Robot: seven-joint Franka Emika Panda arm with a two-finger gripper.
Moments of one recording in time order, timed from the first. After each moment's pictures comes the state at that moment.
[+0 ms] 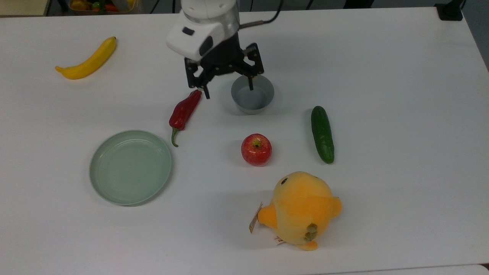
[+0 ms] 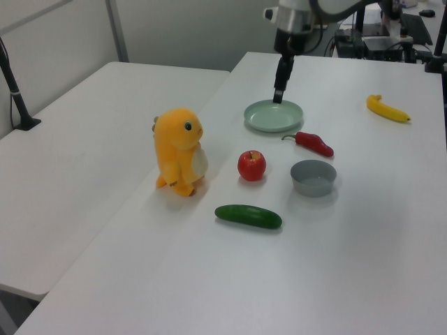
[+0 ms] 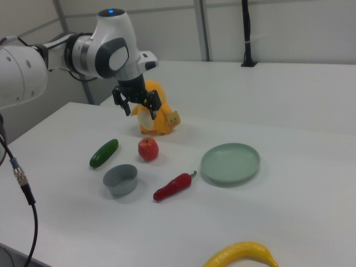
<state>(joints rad) 0.12 0.29 0.03 -1.54 0.10 1.99 -0.13</state>
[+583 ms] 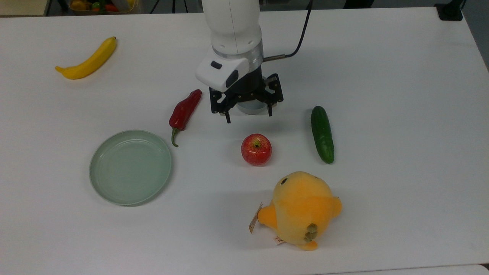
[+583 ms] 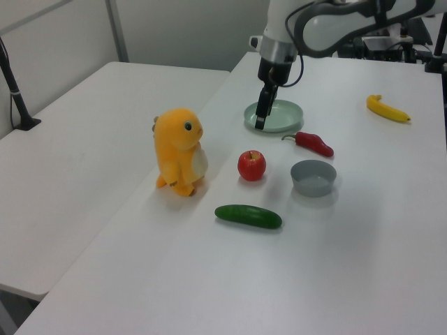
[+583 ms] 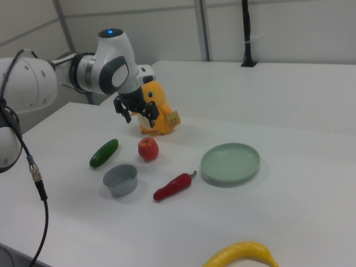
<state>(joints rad) 0.18 0.39 0.03 -1.54 0.10 2.14 -0.05</state>
